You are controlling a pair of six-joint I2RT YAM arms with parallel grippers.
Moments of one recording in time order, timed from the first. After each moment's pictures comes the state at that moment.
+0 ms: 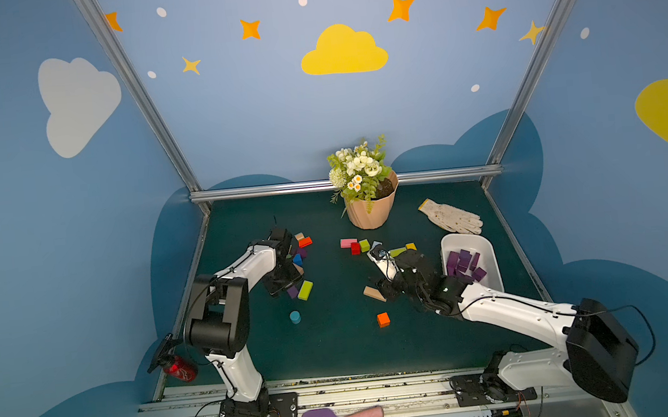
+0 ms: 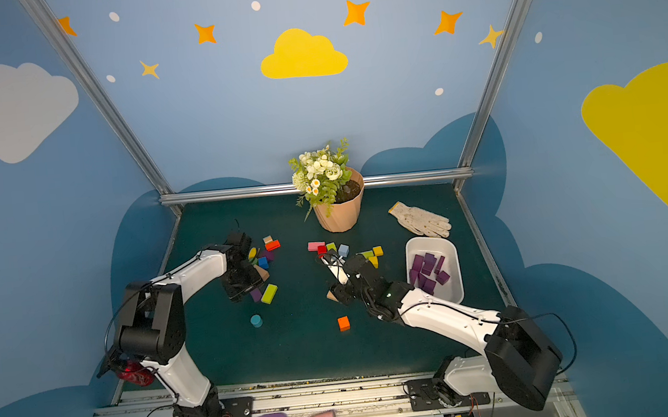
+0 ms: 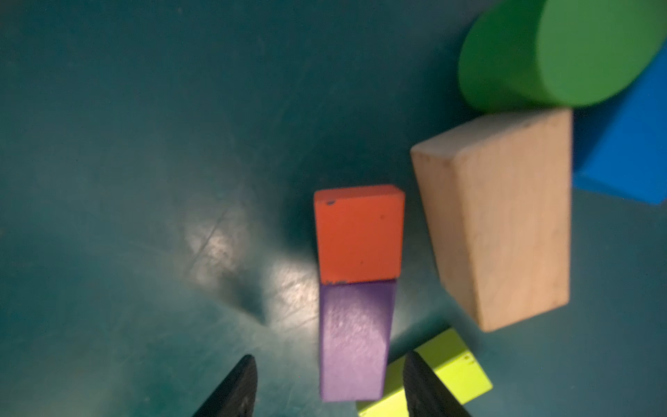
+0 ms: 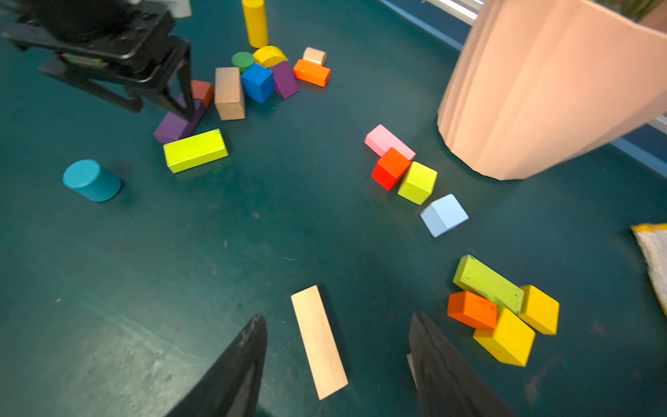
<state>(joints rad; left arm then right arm) -0.20 1.80 1.18 -0.84 -0.01 -0.78 0.85 1.31 0.75 -0.05 0.11 -0.08</state>
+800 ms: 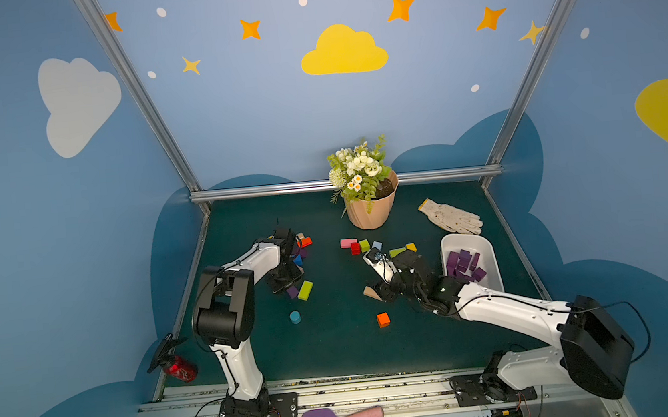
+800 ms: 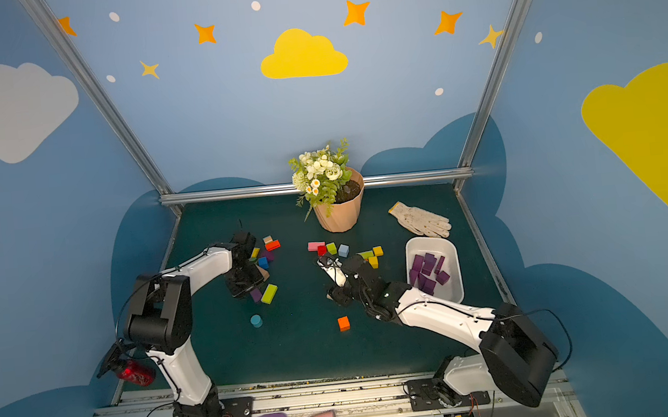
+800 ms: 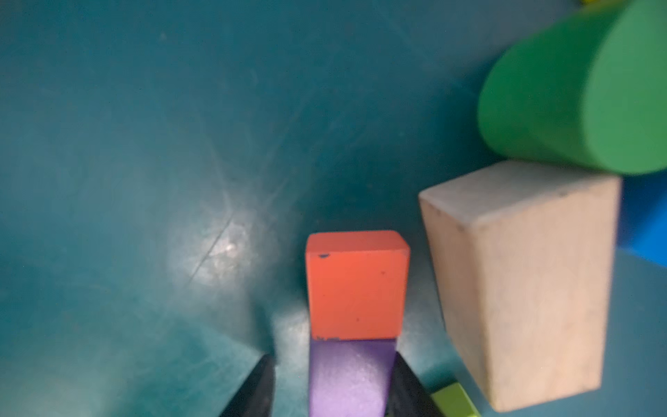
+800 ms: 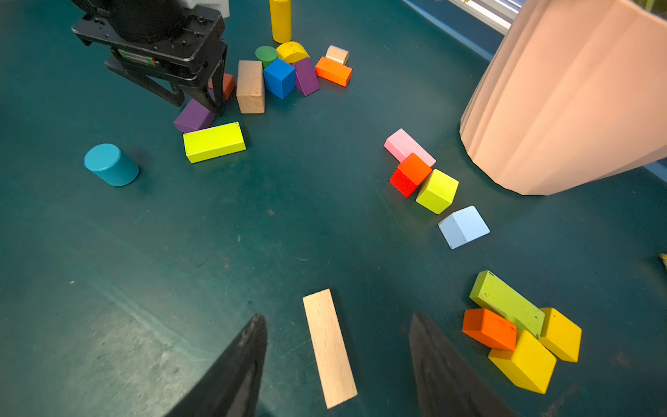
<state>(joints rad) -0.20 1.87 1.22 -0.82 -0.05 -0.82 0.86 1.33 0.75 -0.03 0.08 -0.11</state>
